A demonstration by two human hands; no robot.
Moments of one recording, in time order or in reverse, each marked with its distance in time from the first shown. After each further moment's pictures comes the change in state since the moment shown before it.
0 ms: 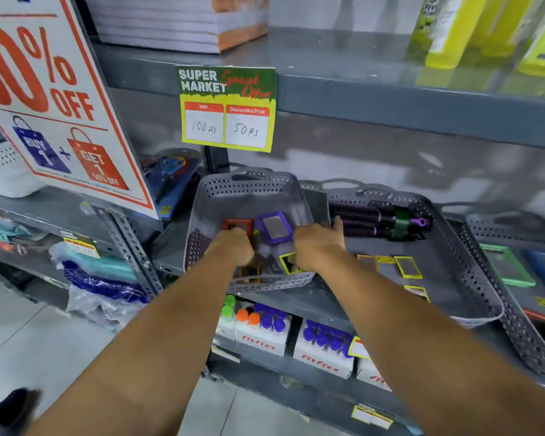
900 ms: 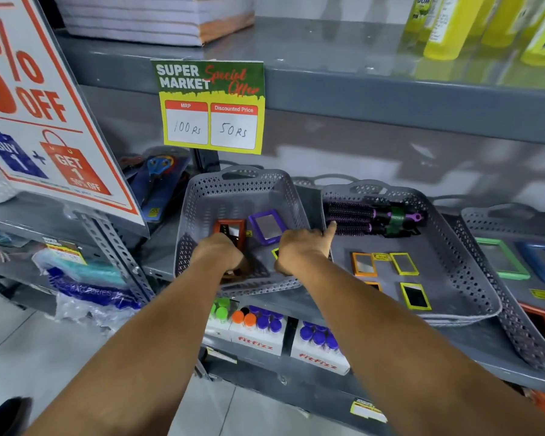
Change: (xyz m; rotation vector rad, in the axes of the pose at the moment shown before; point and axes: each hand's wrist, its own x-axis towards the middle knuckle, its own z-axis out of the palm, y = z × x) left_hand -0.003 -0.010 -0.003 -0.183 0.012 -0.156; right_hand 0.013 -0.026 0.010 0.022 -0.081 0.220
